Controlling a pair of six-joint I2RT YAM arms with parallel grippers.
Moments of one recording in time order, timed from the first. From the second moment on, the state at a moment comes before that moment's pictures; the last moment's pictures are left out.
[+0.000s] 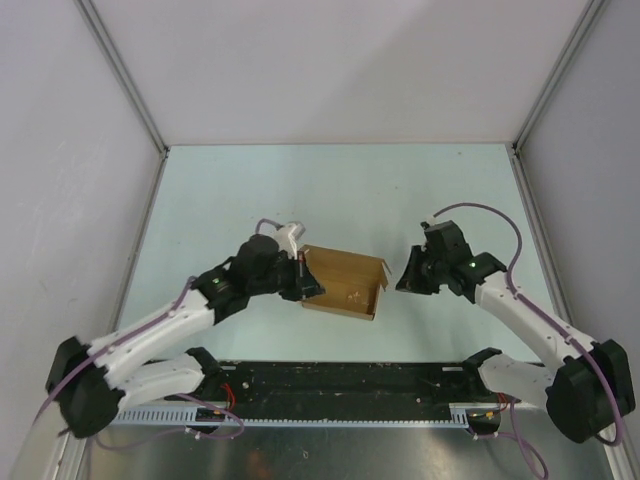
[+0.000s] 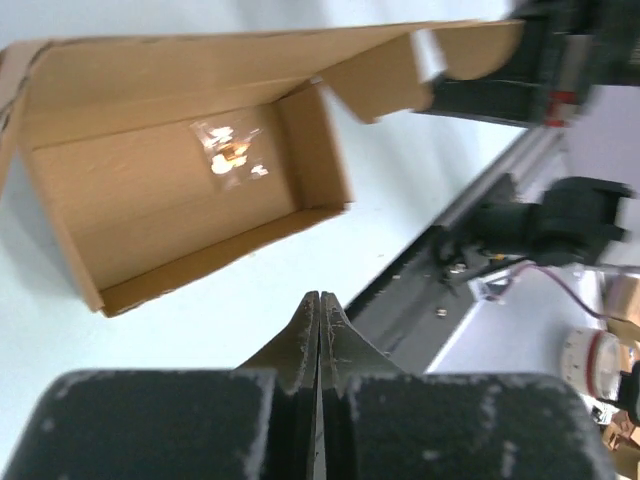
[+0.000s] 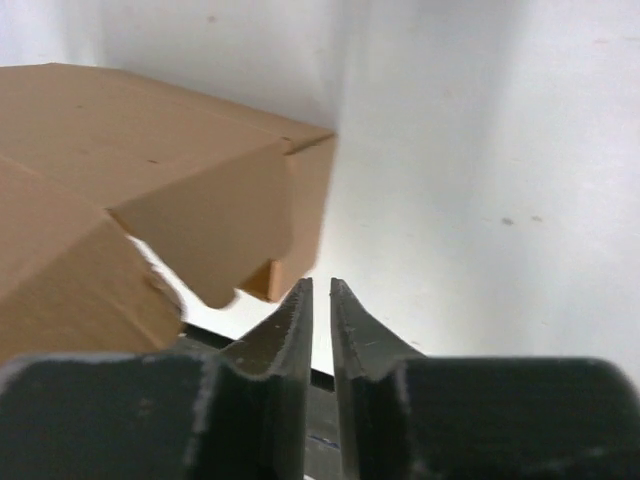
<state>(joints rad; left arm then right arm) -0.77 1.07 0.70 -0.26 0.25 -0.67 0.48 1.11 0.75 -0.56 -0.20 0.65</state>
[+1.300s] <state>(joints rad) -0.43 1.51 1.08 -0.45 0.38 -0.58 0.44 1.38 1.11 -0.68 -0.01 0.74</state>
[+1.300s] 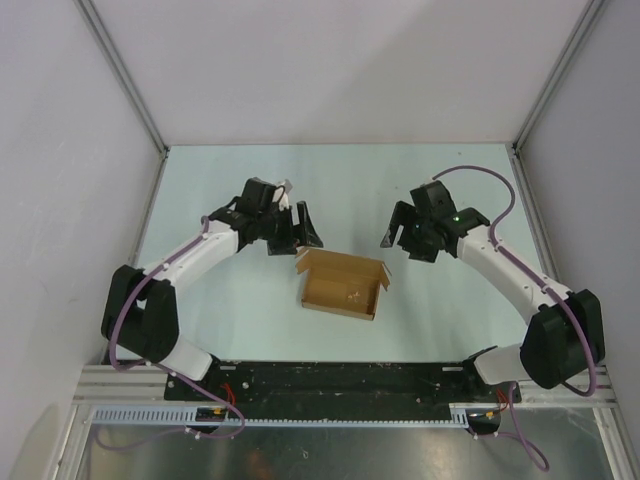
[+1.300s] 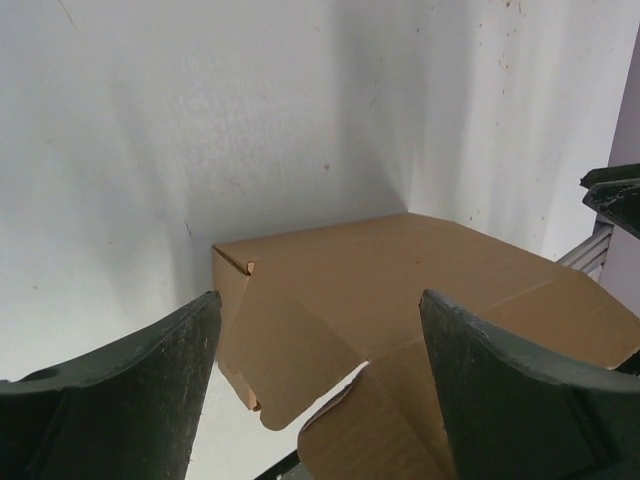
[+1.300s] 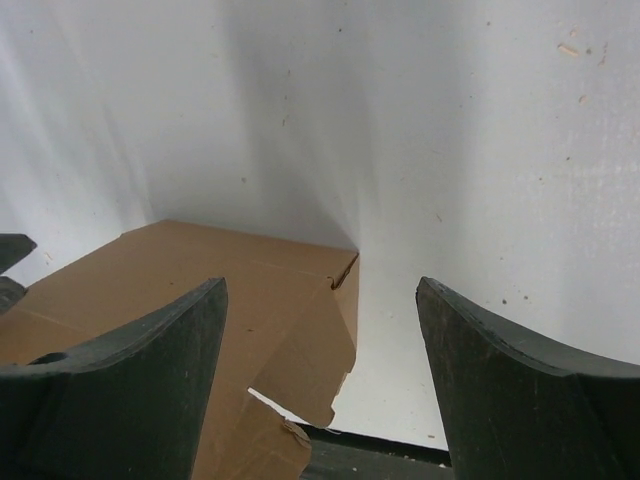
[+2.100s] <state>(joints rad) -0.44 1.50 1.01 -0.45 0.50 -0.63 0.49 1.43 1.11 -0.72 -0.12 0.77</state>
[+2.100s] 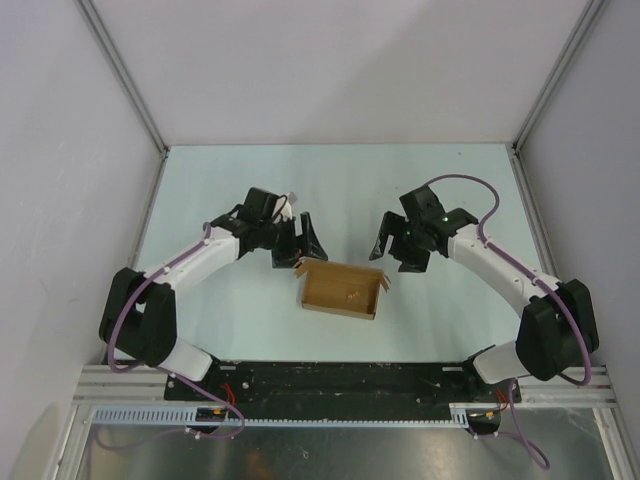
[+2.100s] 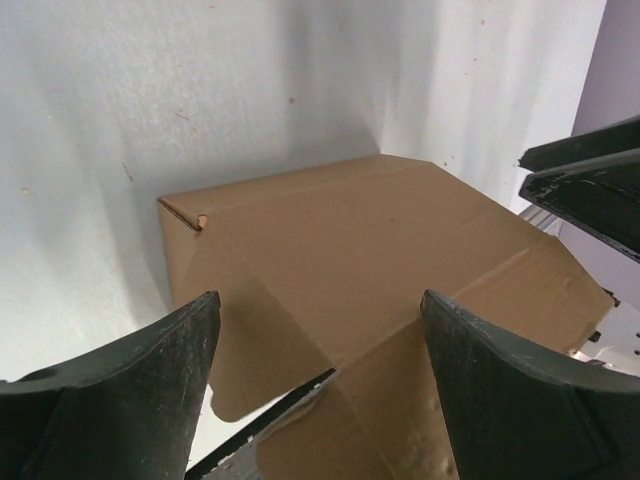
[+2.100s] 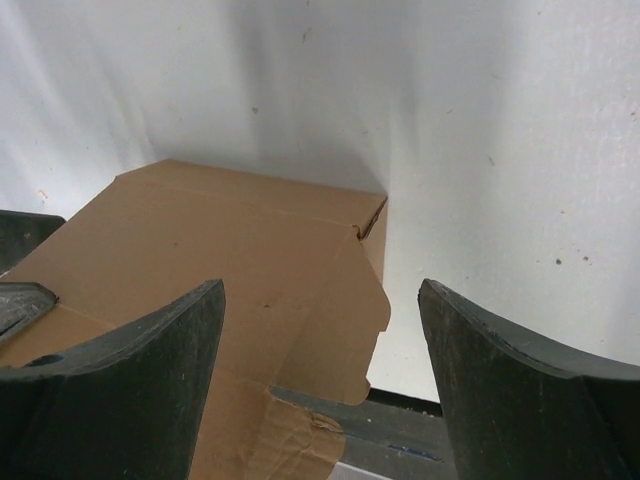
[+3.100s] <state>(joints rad) -0.52 1.44 0.99 -0.46 0.54 -0.68 0.54 1.43 1.09 -0.68 -0.30 0.83</state>
